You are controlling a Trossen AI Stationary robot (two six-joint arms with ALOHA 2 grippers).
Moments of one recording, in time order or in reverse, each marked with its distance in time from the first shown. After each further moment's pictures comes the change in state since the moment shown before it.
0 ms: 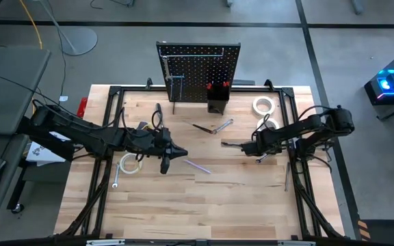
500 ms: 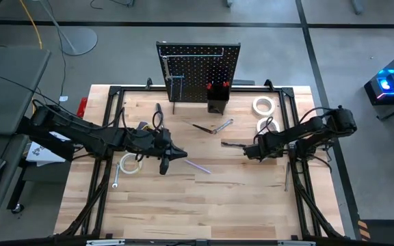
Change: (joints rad) left arm 0.000 0.000 0.000 -0.013 0.052 -0.003; right arm 0.076 -0.010 -0.043 0.100 -0.111 0.146
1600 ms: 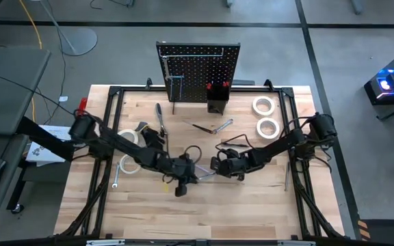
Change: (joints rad) left arm -0.079 0.594 0.126 0.114 0.107 0.168; right arm 0.178 0.296 0.178 1.019 0.046 0.226
